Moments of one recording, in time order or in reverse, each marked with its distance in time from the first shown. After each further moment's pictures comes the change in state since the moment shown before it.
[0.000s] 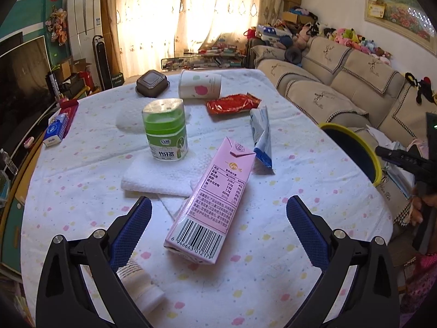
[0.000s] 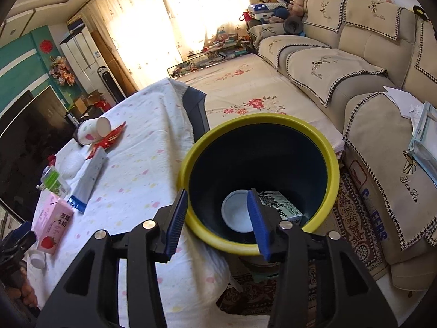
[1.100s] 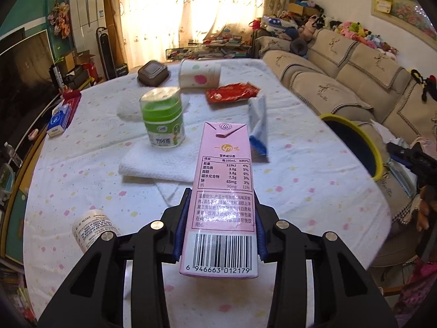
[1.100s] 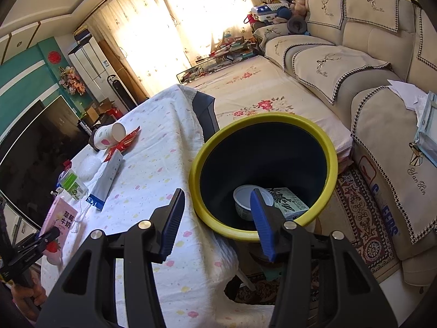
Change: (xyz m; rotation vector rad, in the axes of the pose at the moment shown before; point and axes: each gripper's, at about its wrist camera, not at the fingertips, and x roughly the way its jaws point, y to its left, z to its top) left arm -0.010 -0.014 -0.004 -0.012 0.035 0.012; right arm -0.024 -0.010 -0.008 0.039 -0.024 0.069
